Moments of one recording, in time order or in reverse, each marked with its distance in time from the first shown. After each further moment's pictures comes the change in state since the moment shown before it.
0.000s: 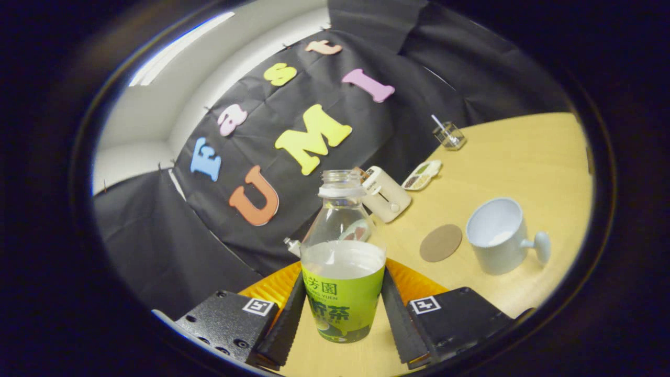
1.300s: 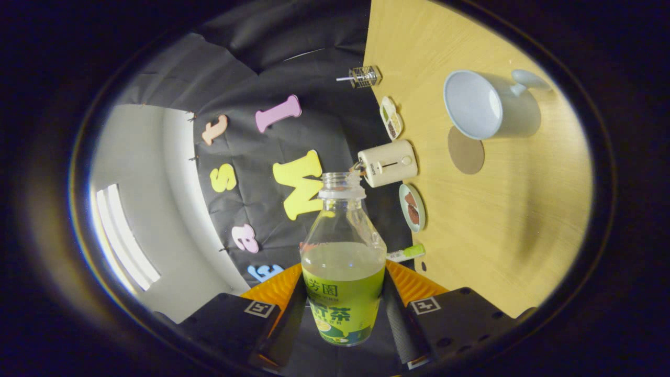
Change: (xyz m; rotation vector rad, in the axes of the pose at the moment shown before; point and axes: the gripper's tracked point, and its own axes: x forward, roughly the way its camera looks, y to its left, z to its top) arm -0.004 0.066 0.056 0.873 -0.025 0.285
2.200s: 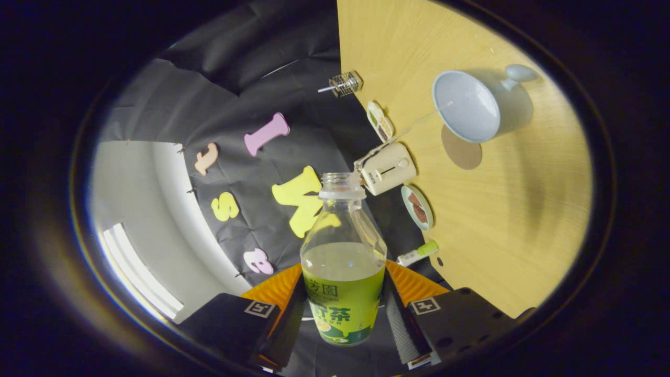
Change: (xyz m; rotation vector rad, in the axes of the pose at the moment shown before) arm 0.004 0.020 0.027 0.164 -0.032 0.025
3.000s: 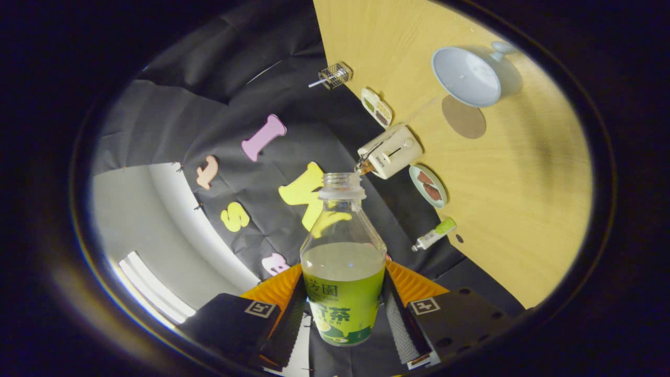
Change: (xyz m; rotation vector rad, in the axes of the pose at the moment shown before) arm 0.005 0.039 -0.013 0.154 0.030 0.041
